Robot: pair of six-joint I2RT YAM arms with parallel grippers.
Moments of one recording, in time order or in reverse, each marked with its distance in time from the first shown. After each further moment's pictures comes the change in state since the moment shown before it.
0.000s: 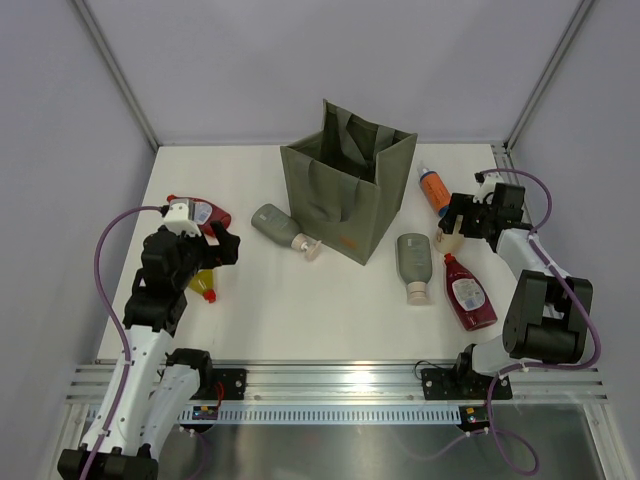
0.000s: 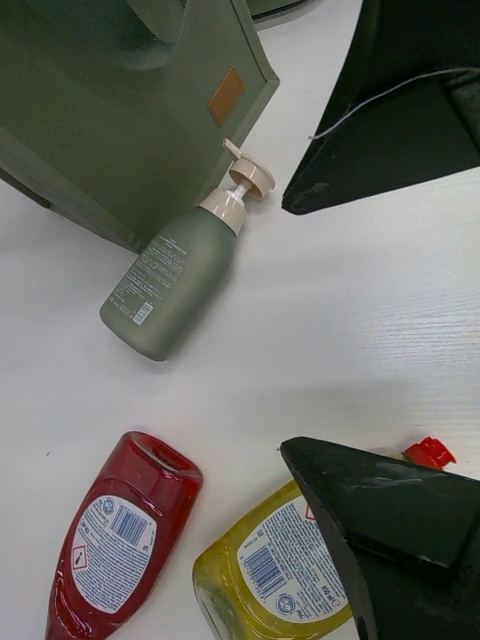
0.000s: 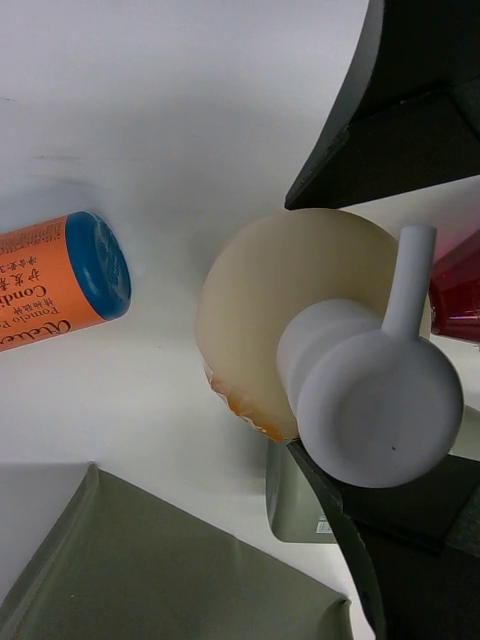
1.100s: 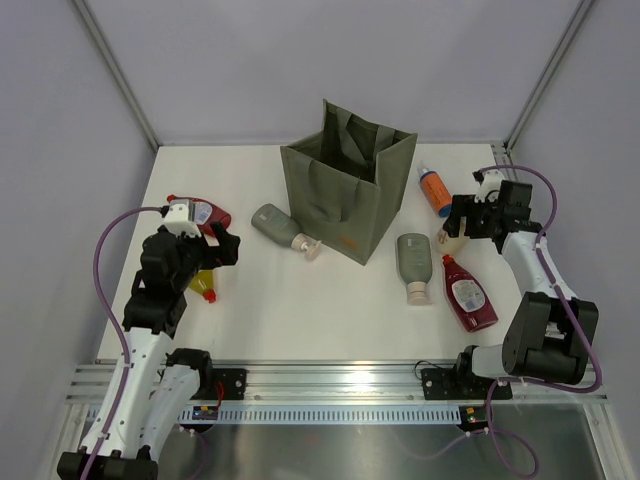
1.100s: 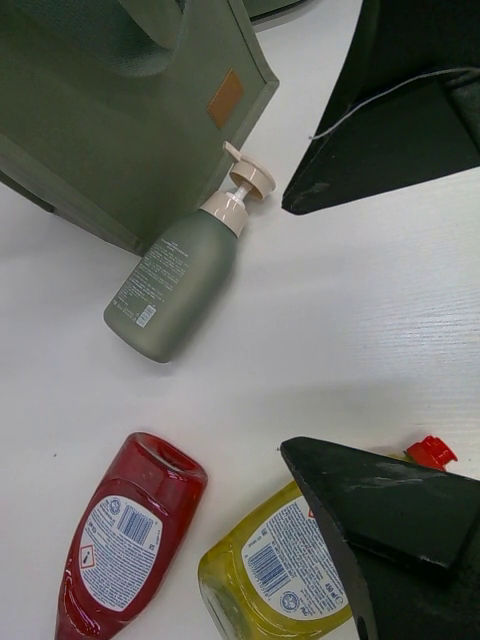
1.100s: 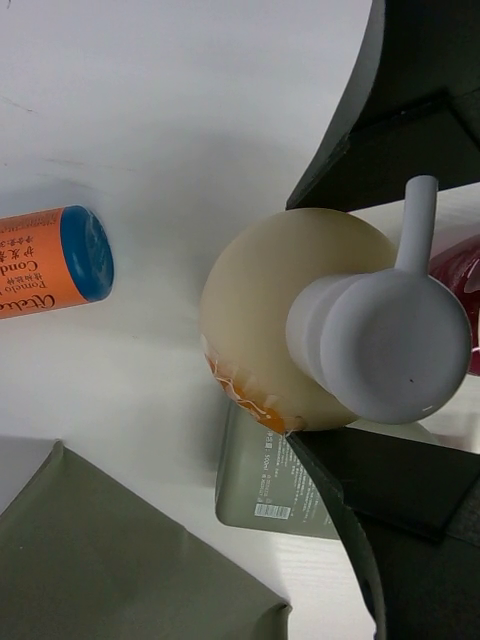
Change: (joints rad) left arm -0.006 -0.015 -0.001 0.000 -0.001 0.008; right arm 0.000 -0.114 0.037 -0.156 -0.015 -0.139
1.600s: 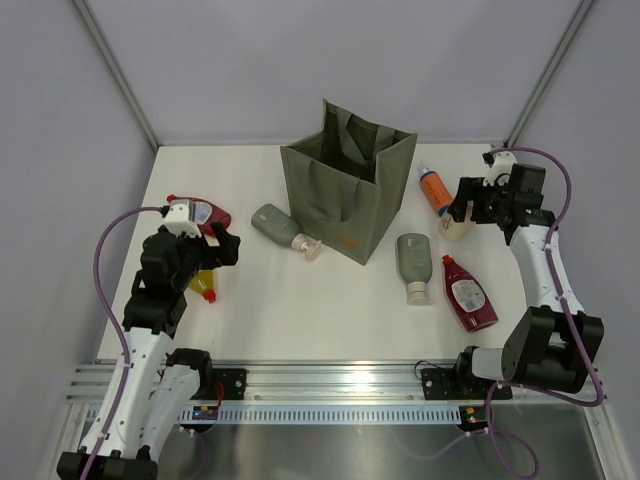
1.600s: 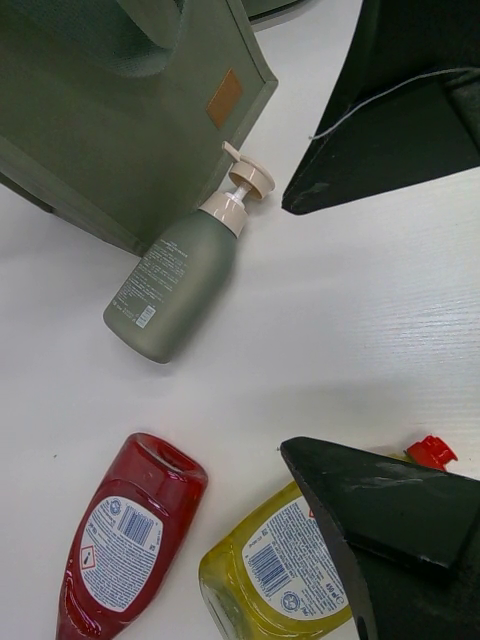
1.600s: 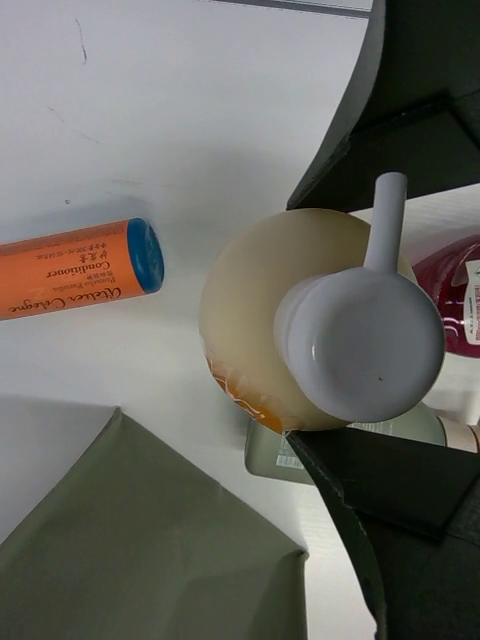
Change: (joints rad) left arm -0.002 0.000 0.000 0.000 0.000 0.003; right arm 0.000 -0.041 0.141 -0.106 -0.012 0.026
